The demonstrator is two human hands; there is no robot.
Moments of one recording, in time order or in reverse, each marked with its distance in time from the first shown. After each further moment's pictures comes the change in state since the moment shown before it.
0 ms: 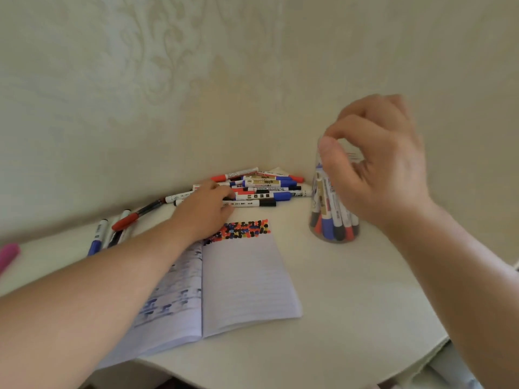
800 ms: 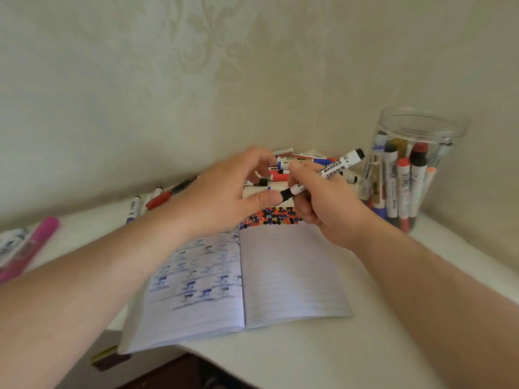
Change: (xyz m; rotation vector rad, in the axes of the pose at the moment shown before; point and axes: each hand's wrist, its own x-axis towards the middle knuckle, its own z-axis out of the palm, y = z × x) left_hand -0.054 0.008 -0.057 -0.349 0.038 0.242; right_hand -0.055 -0.045 0.114 1.102 -0.594 1.125
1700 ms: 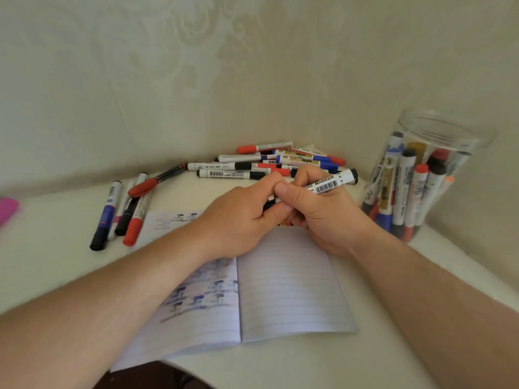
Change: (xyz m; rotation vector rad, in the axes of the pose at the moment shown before) left_hand -0.002 -0.020 0.054 -0.135 -0.060 -0.021; right_hand 0.004 0.016 0.006 0.048 -0.085 -0.061
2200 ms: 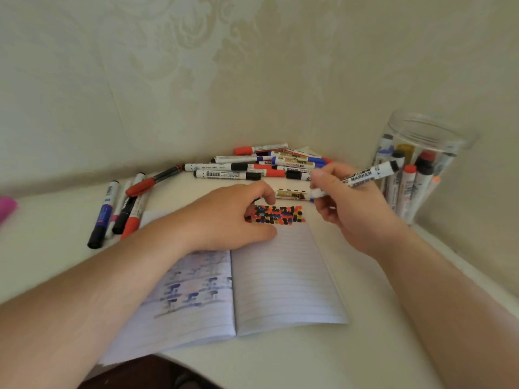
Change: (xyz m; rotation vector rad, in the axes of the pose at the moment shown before) left_hand -0.004 0.003 -0.019 0.151 -0.179 -0.179; right_hand -0.015 -0.024 -0.033 -0.155 0.189 0.068
